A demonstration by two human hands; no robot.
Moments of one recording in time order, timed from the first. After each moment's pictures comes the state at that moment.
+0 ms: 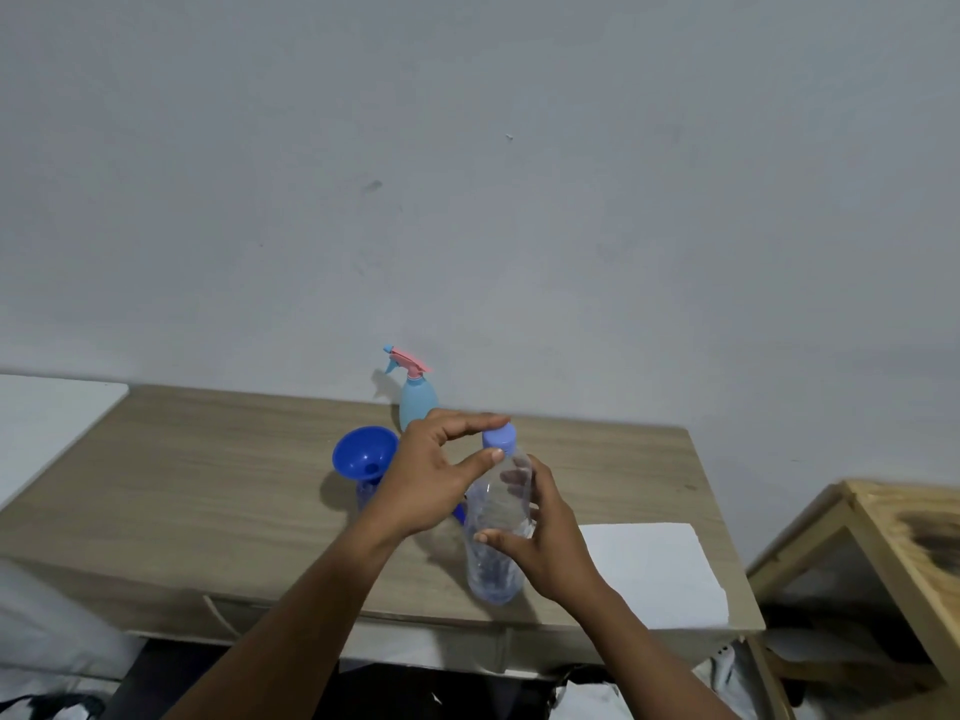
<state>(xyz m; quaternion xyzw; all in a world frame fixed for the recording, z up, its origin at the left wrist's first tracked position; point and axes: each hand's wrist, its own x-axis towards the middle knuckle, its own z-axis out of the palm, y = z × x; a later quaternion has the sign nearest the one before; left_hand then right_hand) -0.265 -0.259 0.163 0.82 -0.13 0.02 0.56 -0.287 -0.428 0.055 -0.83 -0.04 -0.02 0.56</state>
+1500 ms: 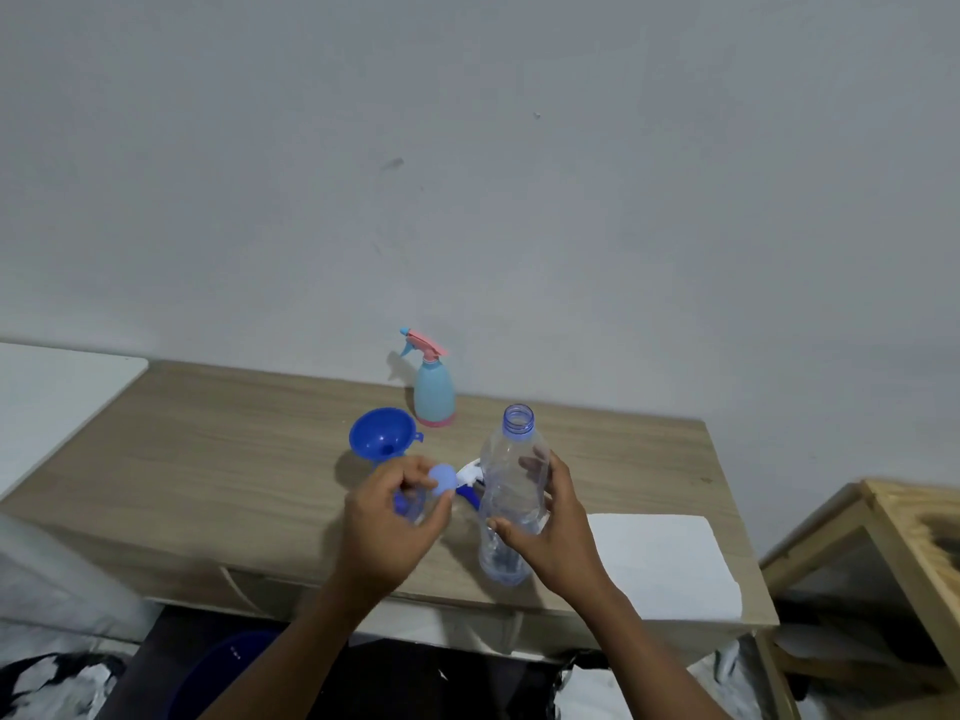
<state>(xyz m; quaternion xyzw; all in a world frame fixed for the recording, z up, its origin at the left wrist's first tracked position) -0.294 -0.207 0.073 0.80 -0.12 0.24 0.54 -0.293 -0.421 0.046 -0.82 -0.03 -0.05 0.57</state>
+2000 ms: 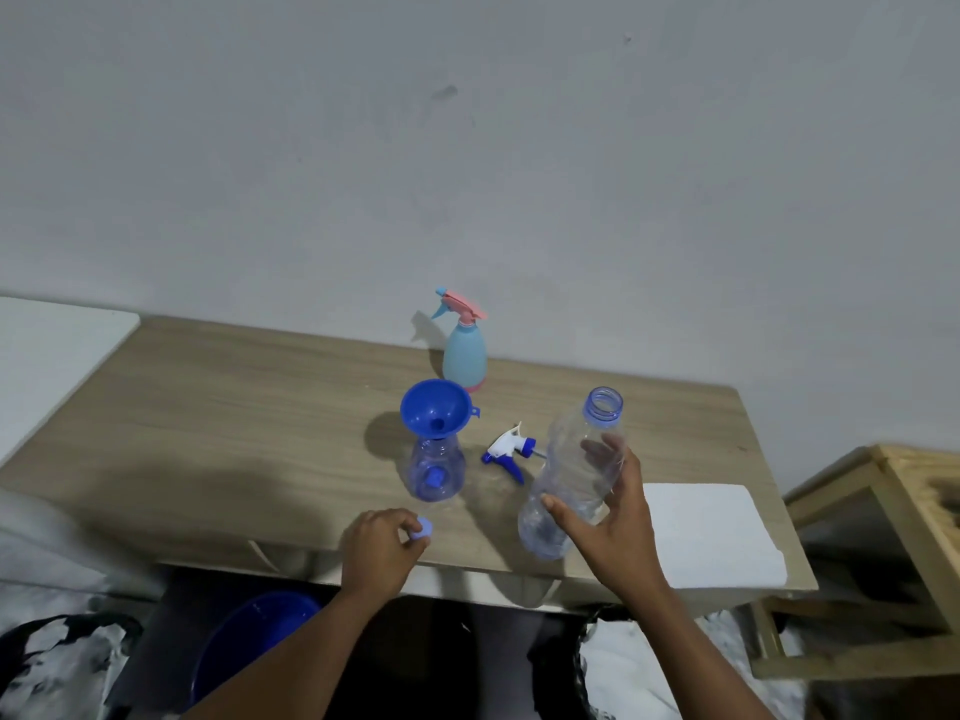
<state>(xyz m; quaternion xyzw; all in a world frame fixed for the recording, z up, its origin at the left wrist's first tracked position) -0.270 -0.109 -0.081 0.95 0.05 -0.01 0.32 -0.302 -0.383 0.041 -0.82 0.03 -0.12 0.56</state>
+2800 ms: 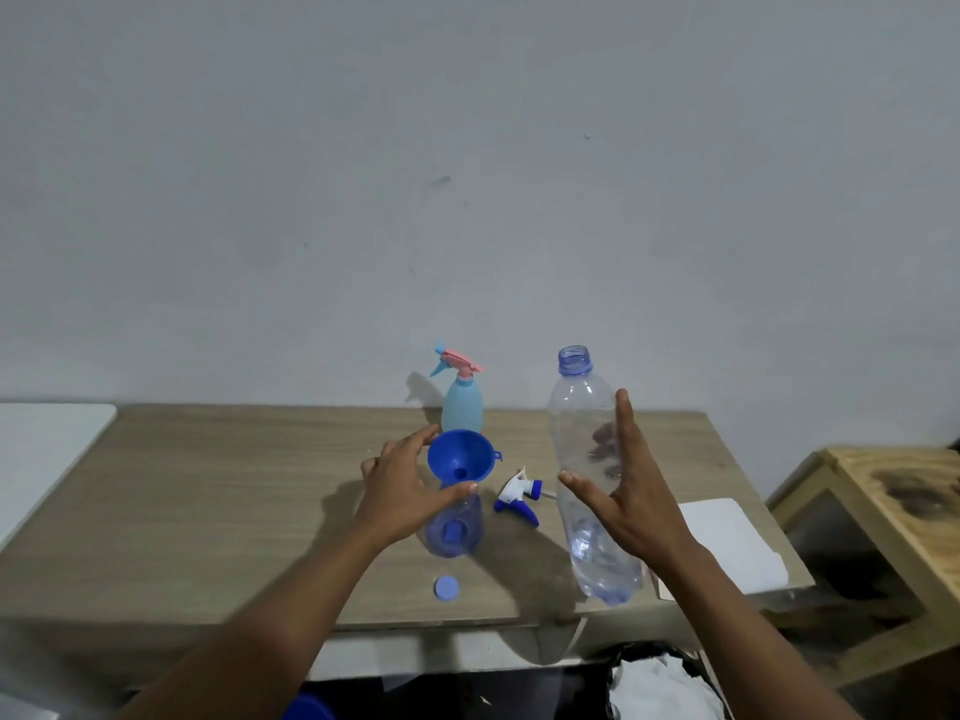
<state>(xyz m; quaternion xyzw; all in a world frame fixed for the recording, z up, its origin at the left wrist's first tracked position) -0.188 -0.084 0.056 0.90 -0.12 0.01 0.41 -0.282 -0.352 0.107 -0.91 -0.02 -0.18 0.38</state>
